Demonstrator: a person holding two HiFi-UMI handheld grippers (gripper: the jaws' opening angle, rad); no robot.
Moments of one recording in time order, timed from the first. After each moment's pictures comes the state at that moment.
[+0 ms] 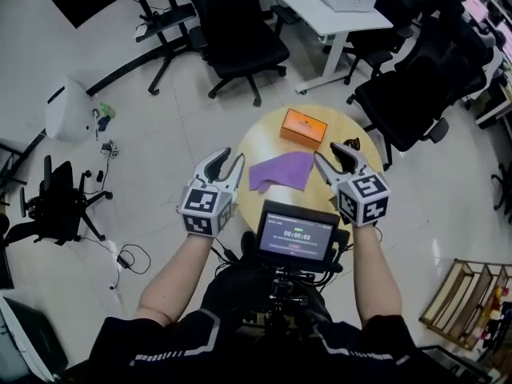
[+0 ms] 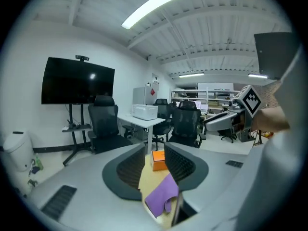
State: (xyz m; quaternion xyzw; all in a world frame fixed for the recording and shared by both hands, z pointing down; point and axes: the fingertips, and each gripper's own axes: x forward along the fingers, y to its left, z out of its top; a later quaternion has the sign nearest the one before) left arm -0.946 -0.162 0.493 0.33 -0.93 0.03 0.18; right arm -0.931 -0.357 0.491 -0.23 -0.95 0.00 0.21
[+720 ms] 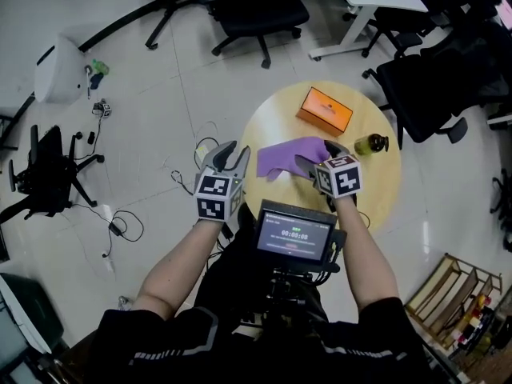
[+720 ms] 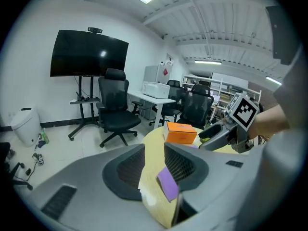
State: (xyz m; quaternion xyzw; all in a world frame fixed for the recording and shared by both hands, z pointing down) left arm -1.109 -0.114 0.674 0.28 -0.91 0.00 0.31; right arm -1.102 -0.290 0.743 -0.24 -0.86 0.00 0.45
